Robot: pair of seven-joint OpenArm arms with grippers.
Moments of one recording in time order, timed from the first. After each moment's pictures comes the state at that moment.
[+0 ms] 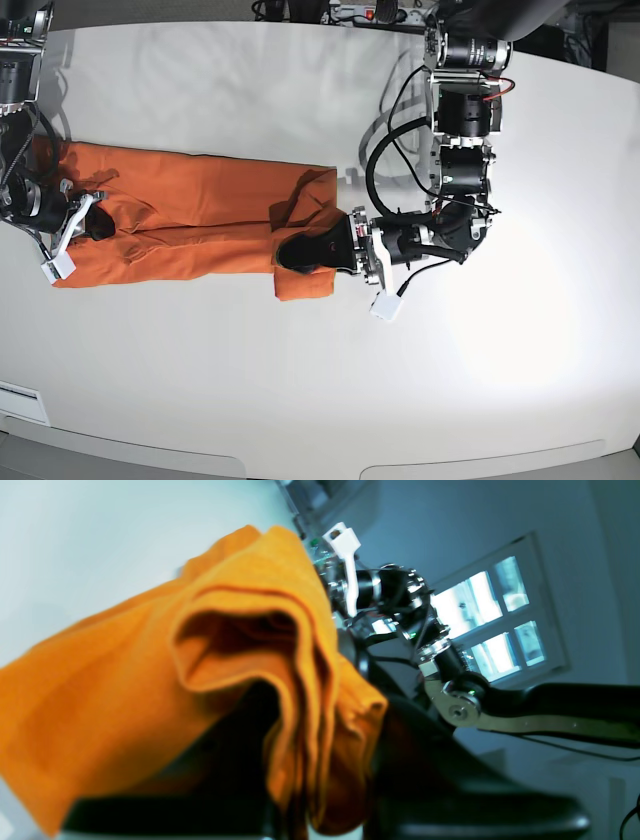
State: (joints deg) left arm -18.5 0.0 -3.4 63.8 -88.1 -42.5 80.2; right arm 7.0 35.1 7.2 68.6 43.3 41.1 -55.7
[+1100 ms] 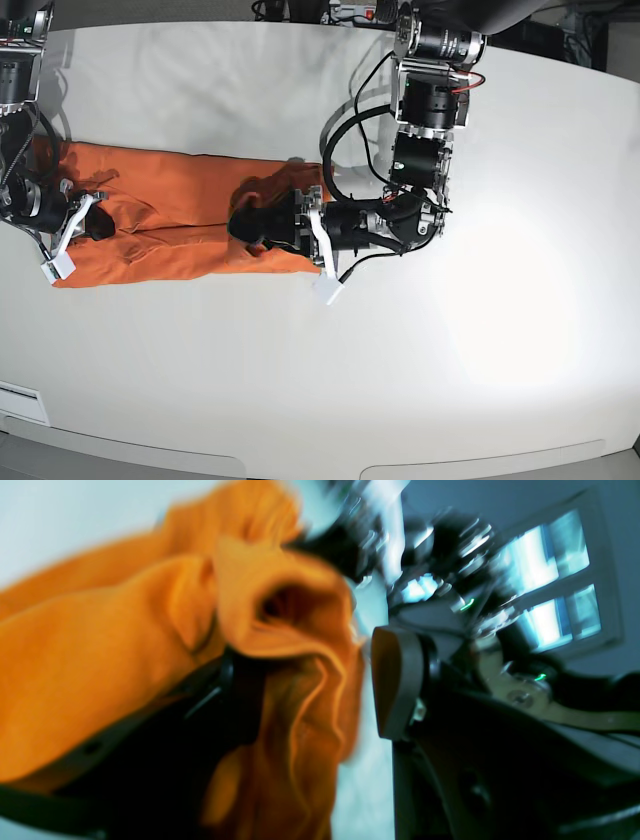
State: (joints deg) left arm -17.2 5.2 1.7 63.9 -69.5 -41.6 70.5; right arm 7.0 35.1 7.2 68.6 43.5 41.1 -56.1
